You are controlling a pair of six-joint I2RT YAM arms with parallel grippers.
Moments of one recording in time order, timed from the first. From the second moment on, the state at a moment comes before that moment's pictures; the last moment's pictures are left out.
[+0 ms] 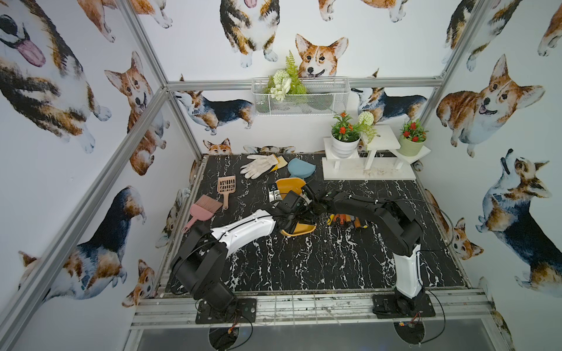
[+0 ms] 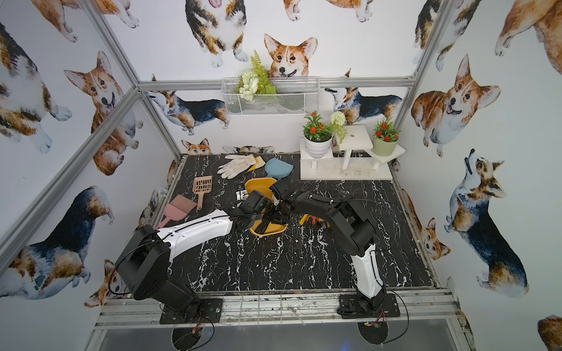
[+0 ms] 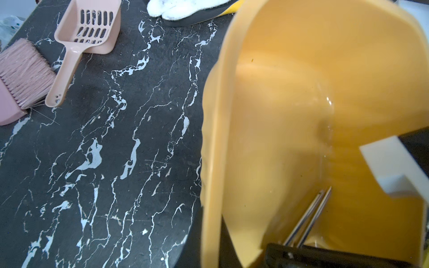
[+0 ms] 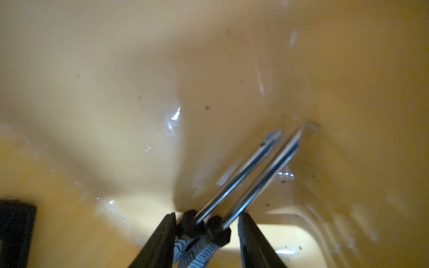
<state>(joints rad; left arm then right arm) -0.73 1.59 1.03 -0.50 -0.62 -0.83 0.77 2.03 1.40 -0.43 -0.36 0.83</state>
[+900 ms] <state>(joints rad) -0.73 1.58 1.02 -0.49 -0.62 -0.84 0.77 1.97 1.50 -0.65 -0.21 0.53</state>
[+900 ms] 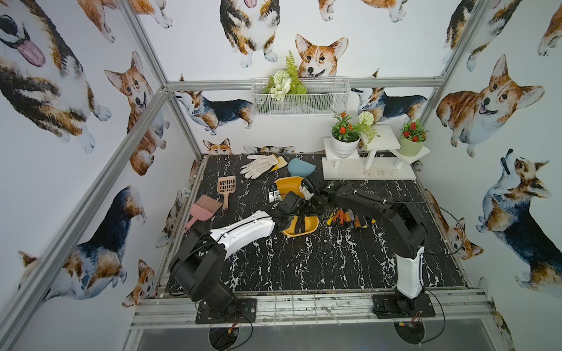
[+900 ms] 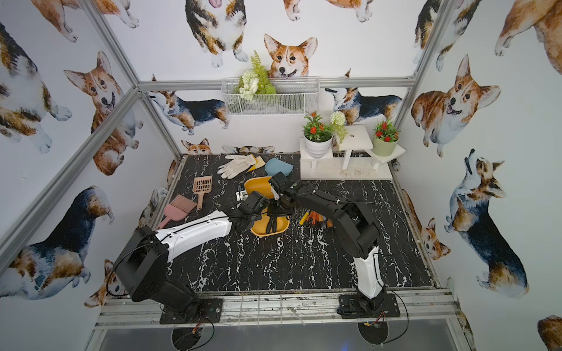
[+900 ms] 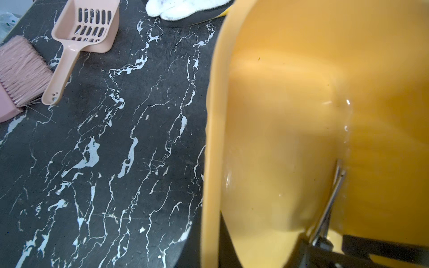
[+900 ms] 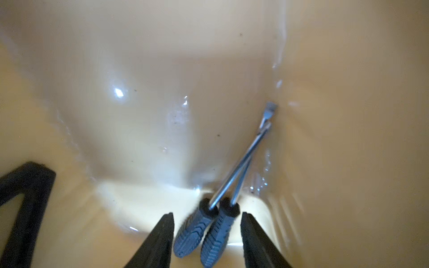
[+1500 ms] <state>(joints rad) -0.73 1.58 1.02 -0.48 -0.62 -0.84 0.76 2.00 1.49 -0.69 -0.19 0.53</state>
